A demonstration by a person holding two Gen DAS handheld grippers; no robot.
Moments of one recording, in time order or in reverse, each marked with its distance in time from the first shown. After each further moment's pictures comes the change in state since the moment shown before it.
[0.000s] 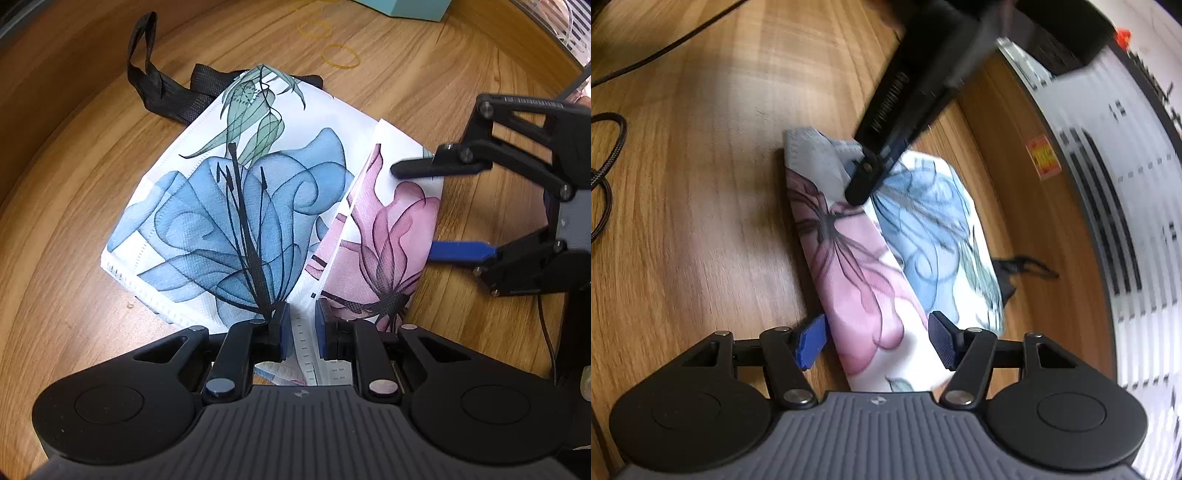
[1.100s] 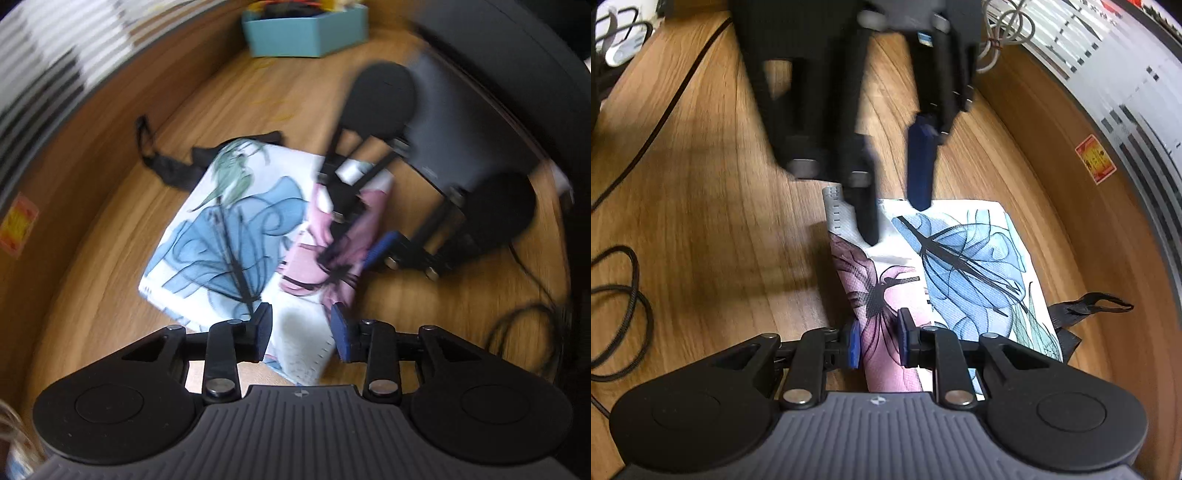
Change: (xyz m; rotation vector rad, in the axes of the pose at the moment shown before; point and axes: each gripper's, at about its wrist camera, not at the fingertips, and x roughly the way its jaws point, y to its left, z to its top) left arm -0.058 -0.067 -0.053 0.401 -0.186 0.196; right arm 0.006 -0.040 0.035 0.224 -0.035 0.312
